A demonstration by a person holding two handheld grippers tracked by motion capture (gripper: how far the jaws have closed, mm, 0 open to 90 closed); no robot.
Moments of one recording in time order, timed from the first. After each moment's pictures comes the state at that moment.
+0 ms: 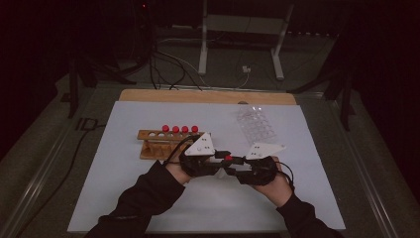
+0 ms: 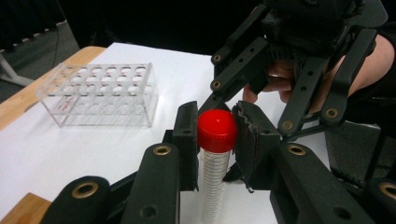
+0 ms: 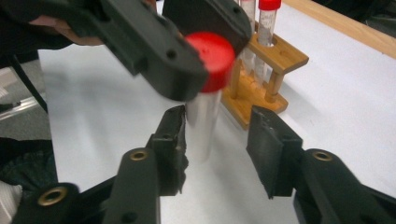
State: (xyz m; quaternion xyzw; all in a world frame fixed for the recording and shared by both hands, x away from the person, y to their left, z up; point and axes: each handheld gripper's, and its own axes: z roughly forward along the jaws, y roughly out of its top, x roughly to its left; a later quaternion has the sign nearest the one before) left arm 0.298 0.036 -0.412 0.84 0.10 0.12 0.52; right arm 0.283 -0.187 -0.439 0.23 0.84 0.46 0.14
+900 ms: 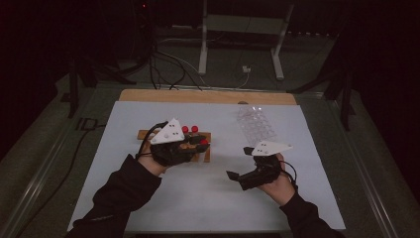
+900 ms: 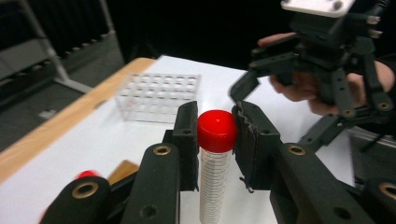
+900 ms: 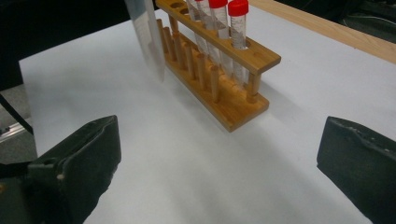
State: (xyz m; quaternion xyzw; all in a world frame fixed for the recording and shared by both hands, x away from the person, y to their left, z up) left arm 0.299 0.100 -0.378 0.81 0.14 0.17 0.54; right arm 0.286 -0.197 -0.441 0.27 0.82 0.48 0.15
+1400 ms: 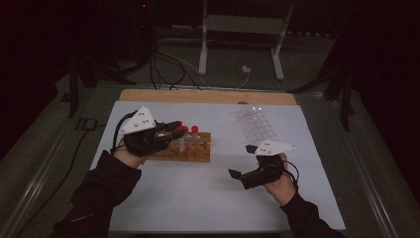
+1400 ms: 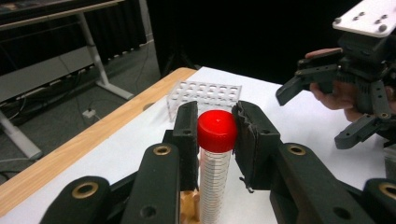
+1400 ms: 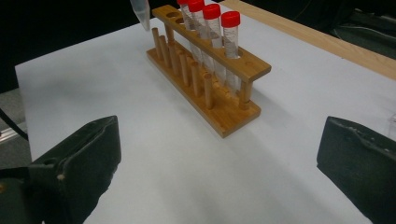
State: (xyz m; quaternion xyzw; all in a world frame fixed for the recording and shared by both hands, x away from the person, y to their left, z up) left arm 0.303 0.152 -0.358 0.78 0.19 0.22 0.55; right arm 0.285 -0.202 -0.437 0.27 0.81 0.49 0.17
